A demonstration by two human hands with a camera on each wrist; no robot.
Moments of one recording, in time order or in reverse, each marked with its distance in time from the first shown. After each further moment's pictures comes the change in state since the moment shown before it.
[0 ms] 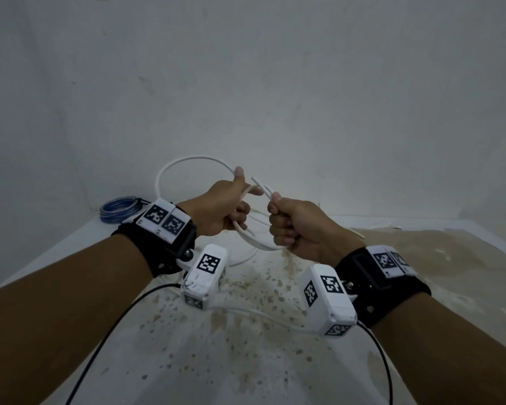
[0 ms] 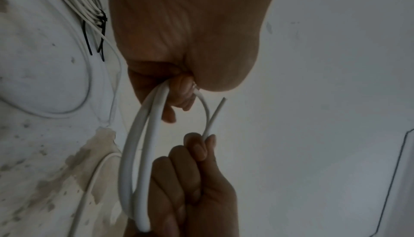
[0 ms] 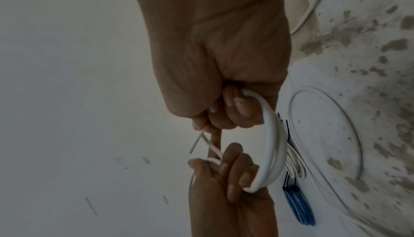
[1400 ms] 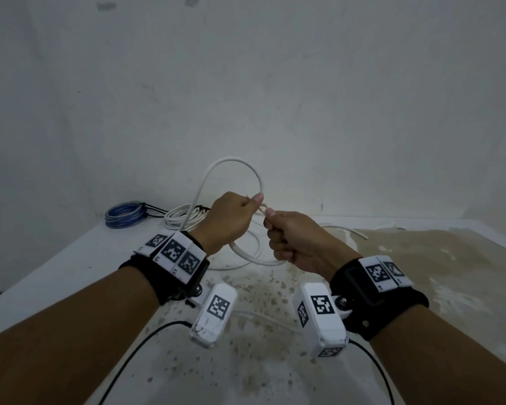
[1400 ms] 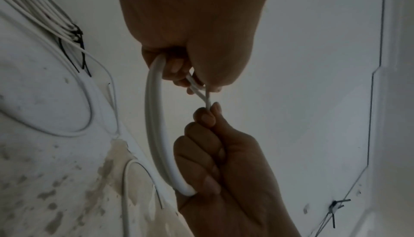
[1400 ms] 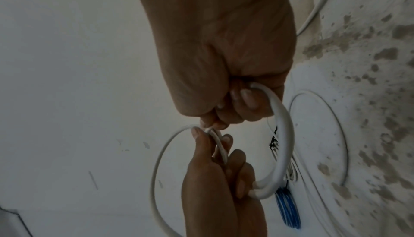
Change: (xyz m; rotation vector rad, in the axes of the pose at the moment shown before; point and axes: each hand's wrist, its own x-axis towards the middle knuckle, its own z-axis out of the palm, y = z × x) left_hand -0.002 -0.027 0.007 0.487 0.260 0.330; right_hand -0.003 0.015 0.006 -0.201 0.052 -0.017
